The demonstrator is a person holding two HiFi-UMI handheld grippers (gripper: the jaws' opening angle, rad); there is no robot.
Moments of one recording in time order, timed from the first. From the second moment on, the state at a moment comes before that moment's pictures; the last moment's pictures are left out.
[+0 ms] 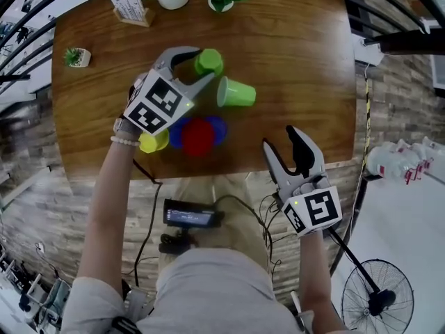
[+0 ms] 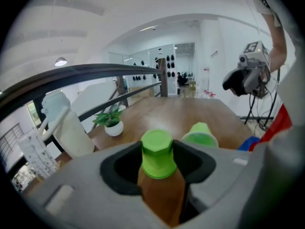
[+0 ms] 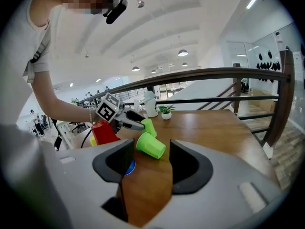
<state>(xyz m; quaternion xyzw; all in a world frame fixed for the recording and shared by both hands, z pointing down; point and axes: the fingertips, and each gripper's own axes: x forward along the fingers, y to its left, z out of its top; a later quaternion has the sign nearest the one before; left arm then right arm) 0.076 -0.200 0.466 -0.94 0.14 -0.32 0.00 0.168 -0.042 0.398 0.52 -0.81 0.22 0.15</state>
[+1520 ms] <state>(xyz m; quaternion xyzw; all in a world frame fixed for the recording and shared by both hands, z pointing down) -0.070 -0.080 0.371 -0.90 0.30 -0.32 -0.06 0.094 -0.083 0.379 0.42 -0.87 0.17 0.17</state>
